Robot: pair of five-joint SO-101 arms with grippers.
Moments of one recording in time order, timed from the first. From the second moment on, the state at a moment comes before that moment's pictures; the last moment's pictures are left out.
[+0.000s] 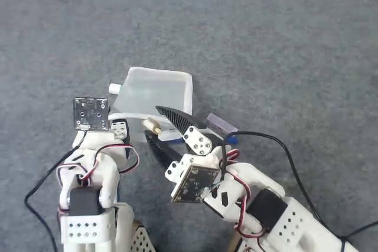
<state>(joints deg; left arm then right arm) -8.1 -87.3 78.2 55.2 2.0 -54.9 -74.7 68.7 22.6 29.4</state>
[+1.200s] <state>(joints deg) -8.1 -87.3 78.2 55.2 2.0 -59.1 -78.2 61.7 38.2 25.1</state>
